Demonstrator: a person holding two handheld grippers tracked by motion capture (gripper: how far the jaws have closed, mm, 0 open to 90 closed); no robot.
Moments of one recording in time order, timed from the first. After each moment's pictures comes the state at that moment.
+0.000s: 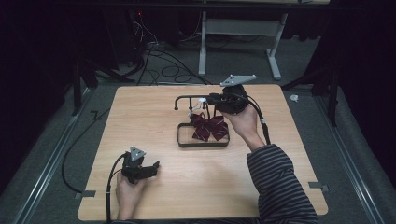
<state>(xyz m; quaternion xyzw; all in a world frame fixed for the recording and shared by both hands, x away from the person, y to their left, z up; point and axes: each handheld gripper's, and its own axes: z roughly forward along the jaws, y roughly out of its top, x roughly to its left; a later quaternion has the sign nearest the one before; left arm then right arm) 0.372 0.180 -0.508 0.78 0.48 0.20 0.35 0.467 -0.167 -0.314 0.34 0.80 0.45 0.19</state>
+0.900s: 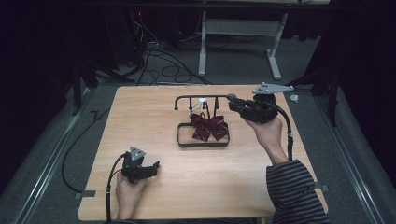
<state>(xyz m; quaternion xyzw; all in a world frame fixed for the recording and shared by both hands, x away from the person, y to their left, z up) 0.372 0.180 -0.508 0.78 0.48 0.20 0.35 0.424 -0.234 -0.312 0.38 0.76 0.49 0.19</state>
